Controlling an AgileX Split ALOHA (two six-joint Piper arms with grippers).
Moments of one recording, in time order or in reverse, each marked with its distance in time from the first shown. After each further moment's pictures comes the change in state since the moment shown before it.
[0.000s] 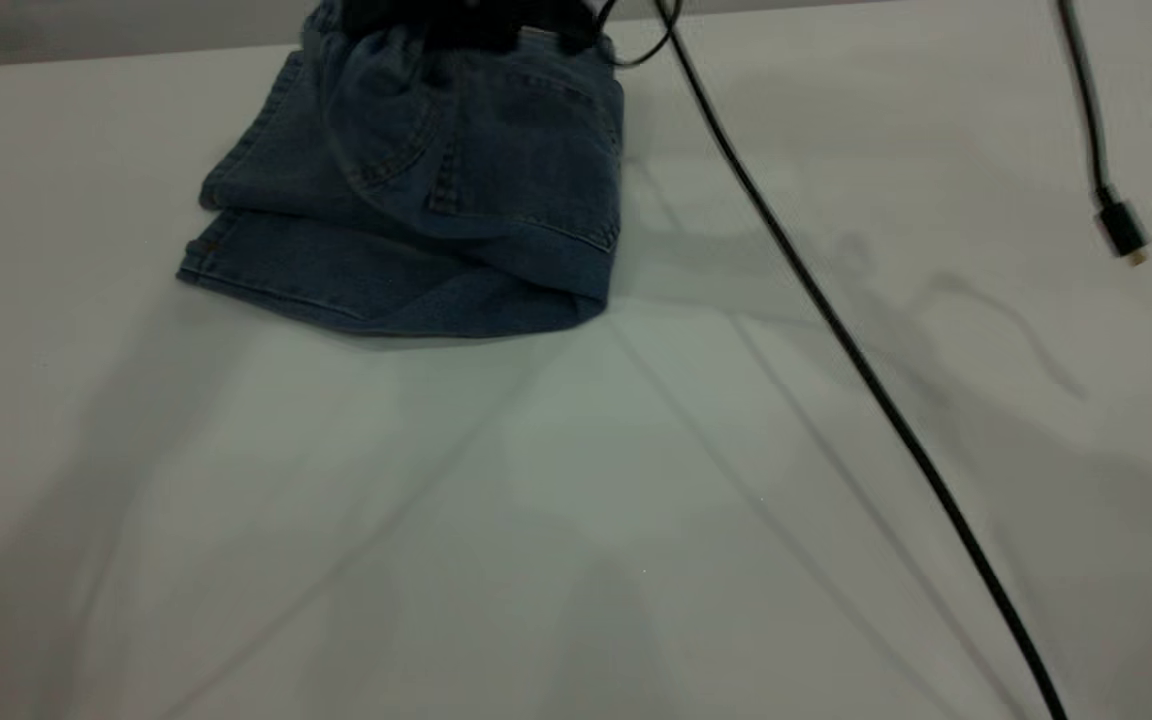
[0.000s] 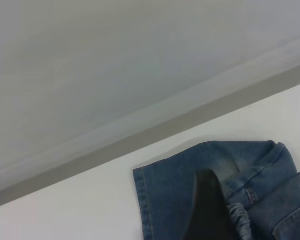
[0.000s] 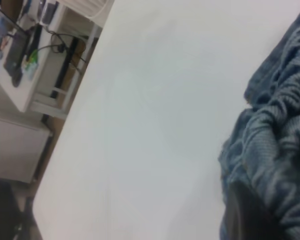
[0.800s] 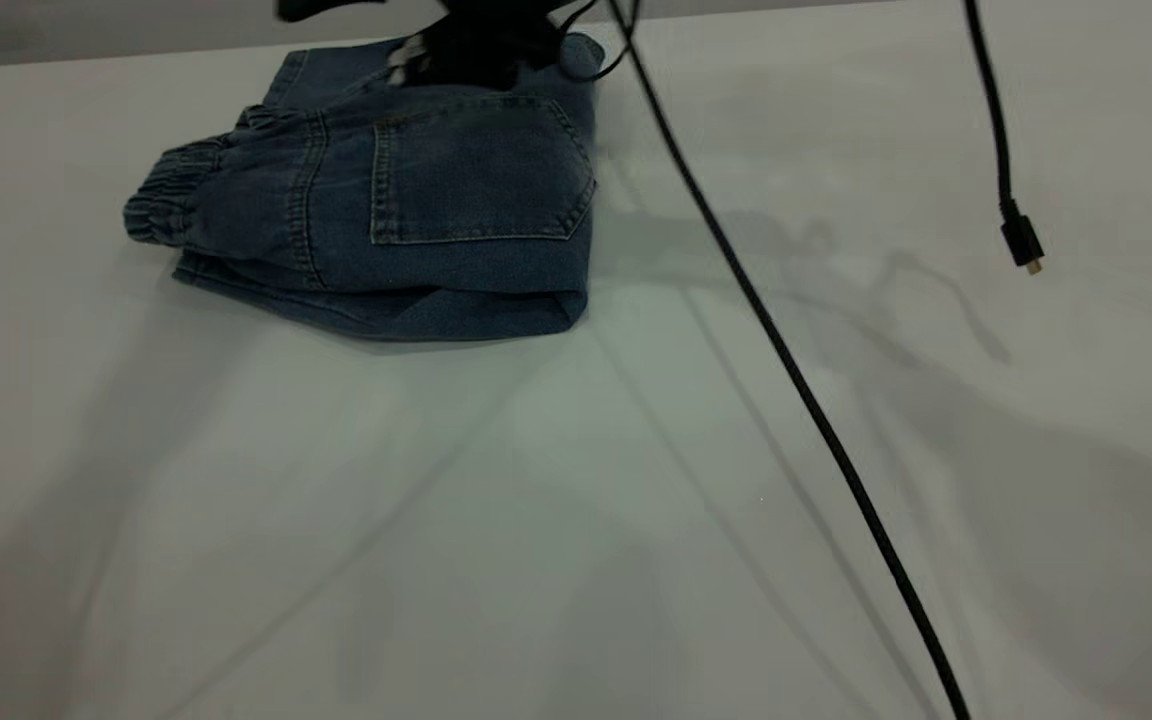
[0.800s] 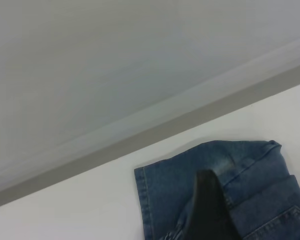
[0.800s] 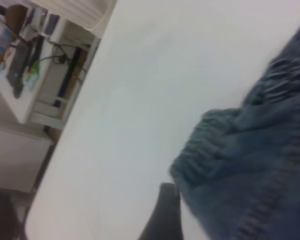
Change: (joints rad) left arm 0.000 0.000 0.000 0.007 0.001 0.002; right arm -0.022 0.077 -0.132 -0.074 -0.016 0.088
